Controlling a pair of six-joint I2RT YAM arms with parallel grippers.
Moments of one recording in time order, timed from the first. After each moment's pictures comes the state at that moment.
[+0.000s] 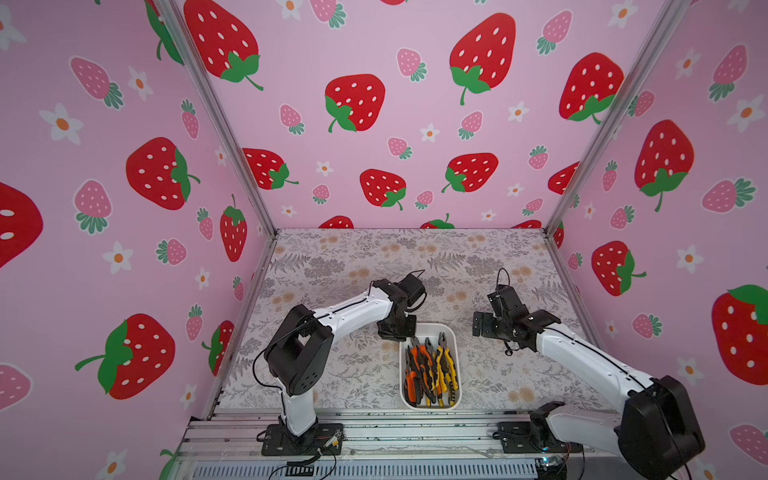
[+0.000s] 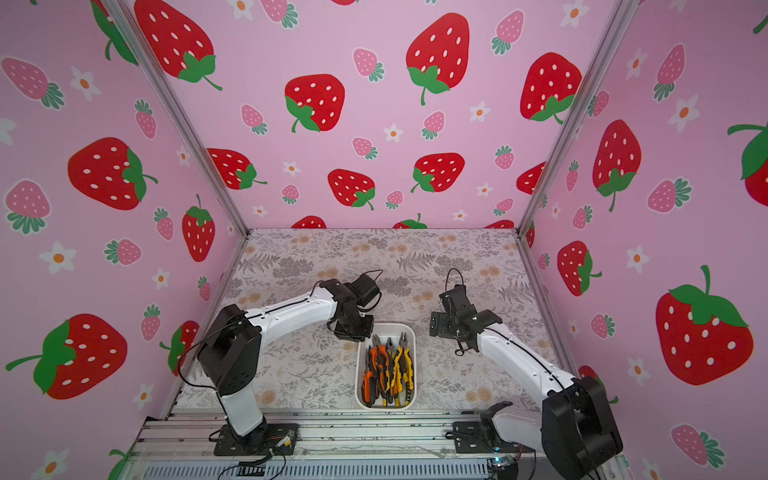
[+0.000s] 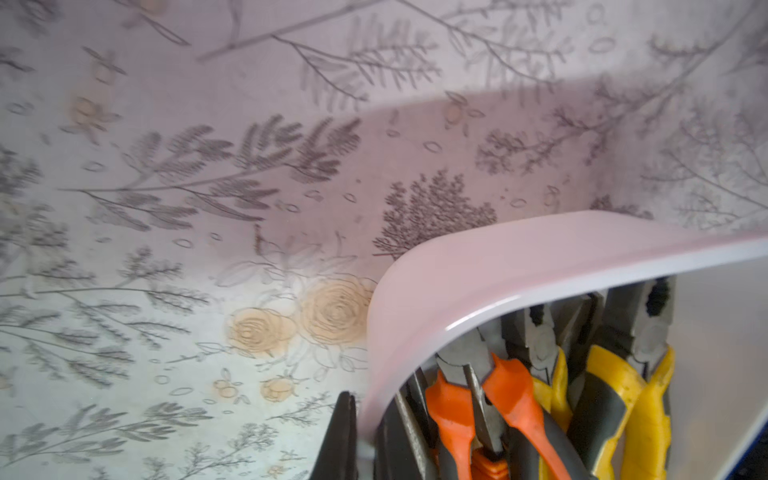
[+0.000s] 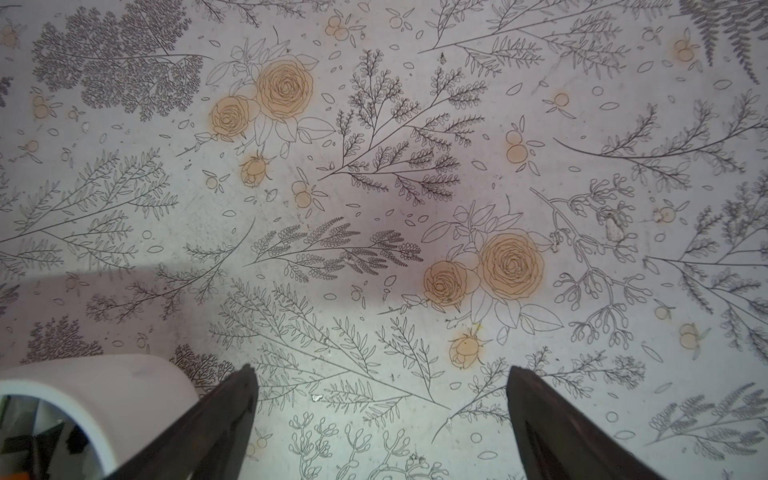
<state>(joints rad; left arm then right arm) -0.69 1.83 1.35 -0.97 0.10 -0.55 0.47 1.22 0.76 -0.64 0.30 0.51</state>
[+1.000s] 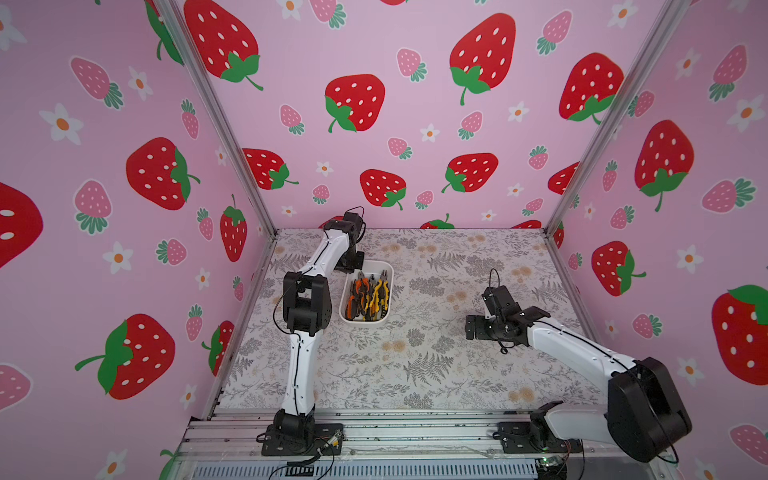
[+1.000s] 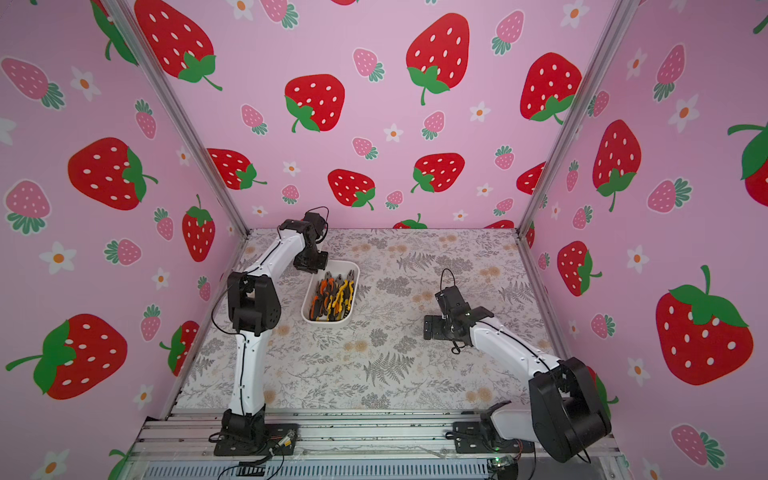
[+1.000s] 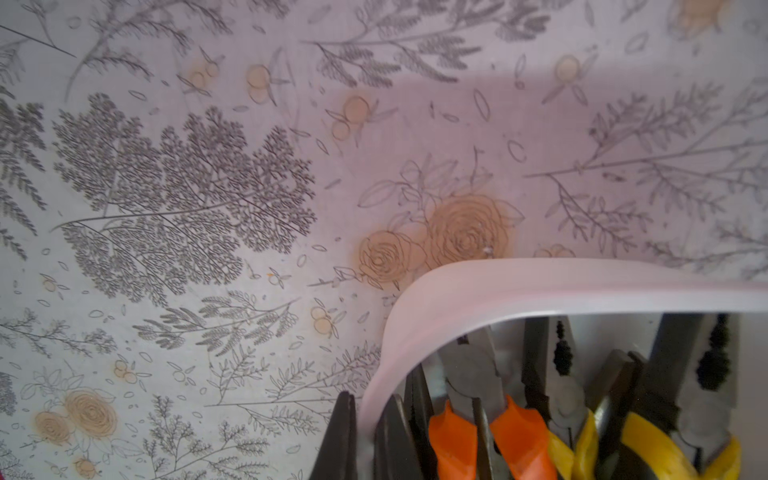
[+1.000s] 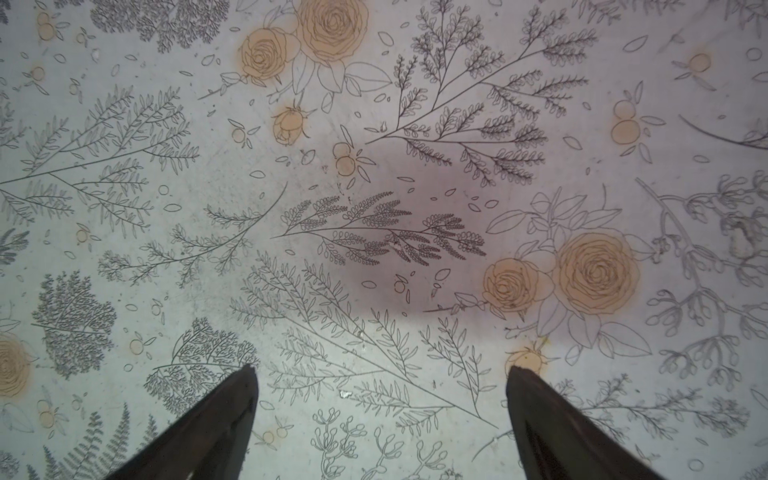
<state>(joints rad) -0.17 2.39 2.25 -1.22 -0.11 -0.09 0.47 1.32 0.76 -0.60 0.18 0.45</state>
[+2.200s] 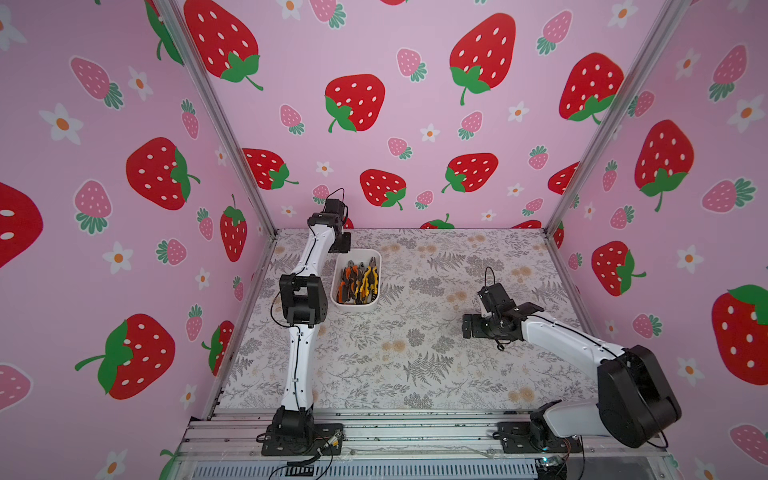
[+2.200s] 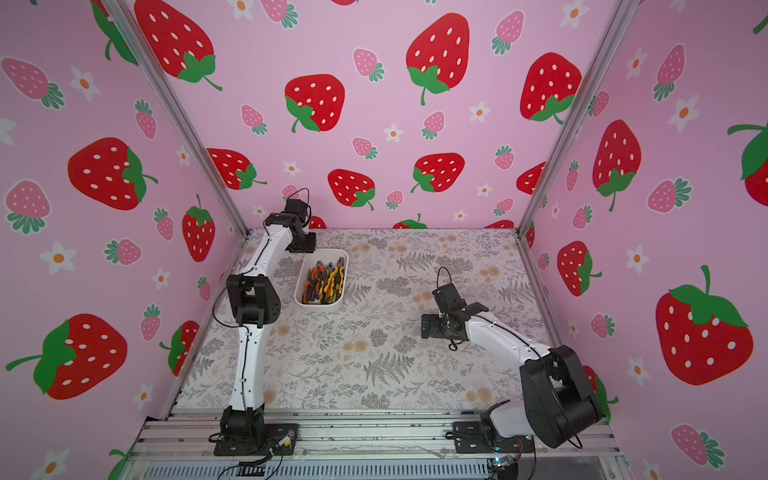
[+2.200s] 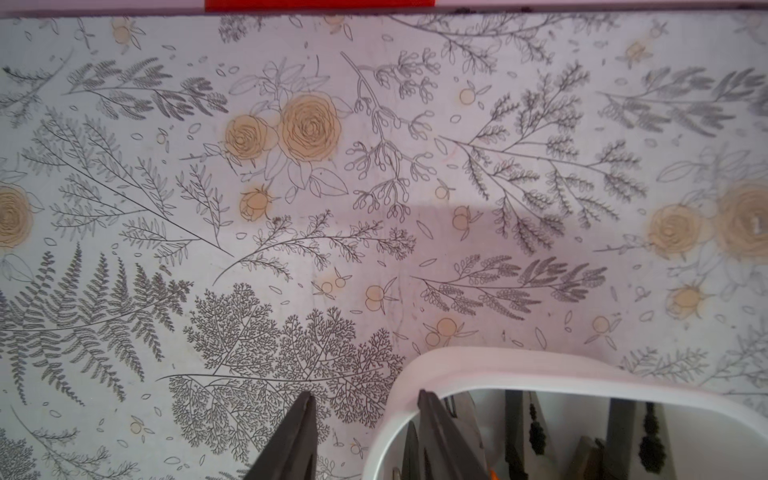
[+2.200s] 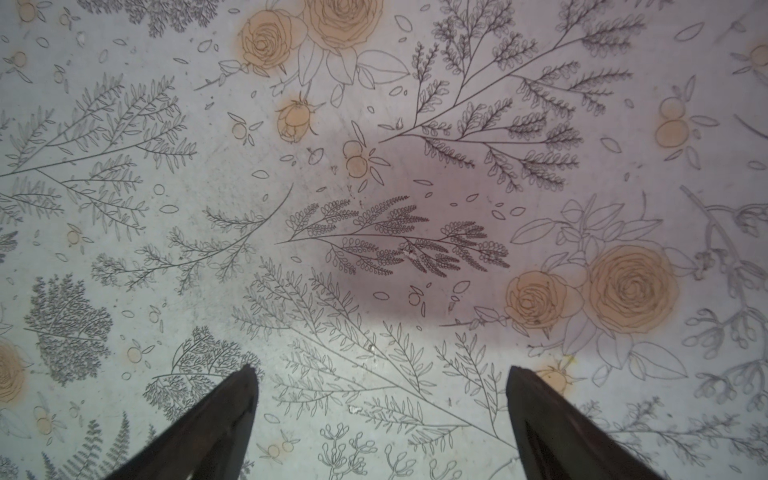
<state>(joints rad) -0.08 2.56 2.55 -1.09 -0.10 -0.07 0.47 1.39 0.80 -0.60 0.15 0.44</state>
